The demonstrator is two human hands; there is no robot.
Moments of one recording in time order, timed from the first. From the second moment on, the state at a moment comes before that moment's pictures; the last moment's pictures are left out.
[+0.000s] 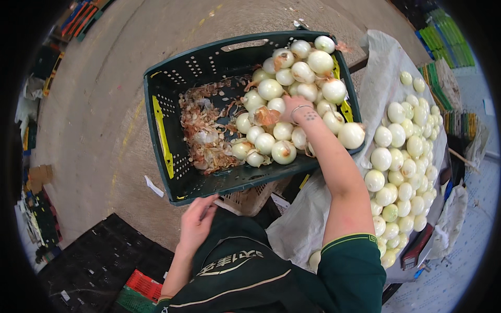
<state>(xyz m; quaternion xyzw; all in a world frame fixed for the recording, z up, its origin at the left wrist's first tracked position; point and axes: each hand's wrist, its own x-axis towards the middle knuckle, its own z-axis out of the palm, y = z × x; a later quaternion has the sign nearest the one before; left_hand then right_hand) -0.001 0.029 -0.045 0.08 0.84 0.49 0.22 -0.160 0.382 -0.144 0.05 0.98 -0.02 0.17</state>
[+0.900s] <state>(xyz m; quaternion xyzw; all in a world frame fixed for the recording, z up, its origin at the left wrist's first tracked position) -0.028 0.046 0.009 0.24 0.92 0.32 -0.03 0.010 0.251 -0.019 -0.02 0.57 -0.80 0.17</state>
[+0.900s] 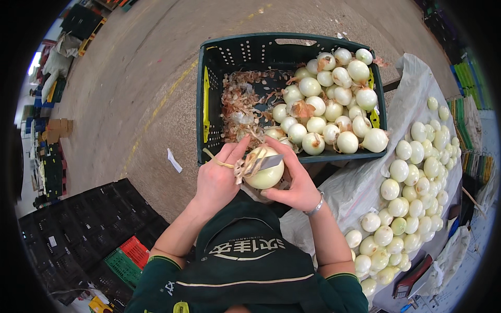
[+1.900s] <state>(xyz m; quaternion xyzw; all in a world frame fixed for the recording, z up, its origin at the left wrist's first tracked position) 0.011 -0.018 -0.067 0.05 0.89 0.45 -0.01 0.010 0.242 -0.051 0.20 0.08 -0.88 0.42</state>
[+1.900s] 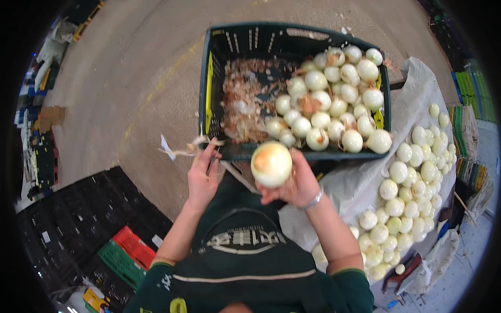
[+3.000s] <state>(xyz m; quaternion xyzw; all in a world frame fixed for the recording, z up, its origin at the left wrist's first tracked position) -0.035 0.032 -0.033 0.13 0.89 0.43 0.05 0.012 0.246 -0.013 0.11 0.67 -0.73 0.04</state>
